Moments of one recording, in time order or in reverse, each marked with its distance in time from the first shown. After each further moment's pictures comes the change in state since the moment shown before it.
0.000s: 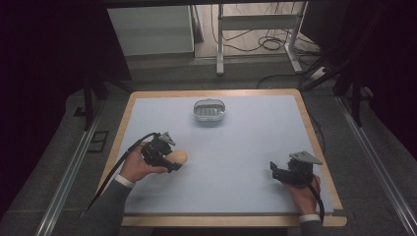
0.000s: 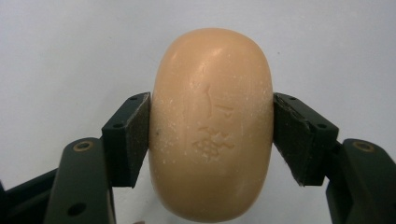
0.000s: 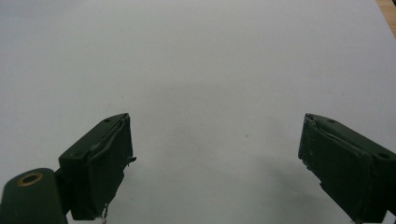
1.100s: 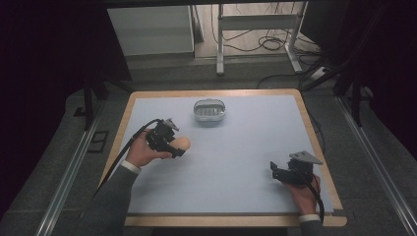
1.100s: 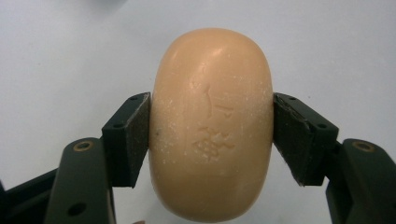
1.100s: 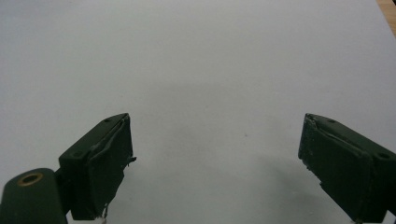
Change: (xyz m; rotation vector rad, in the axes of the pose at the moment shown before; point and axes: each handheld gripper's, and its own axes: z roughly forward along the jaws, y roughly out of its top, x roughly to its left) left arm 0.025 0.030 0.002 -0.020 0.020 -0.021; right arm 0.000 0.000 0.000 0.004 -0.004 0.008
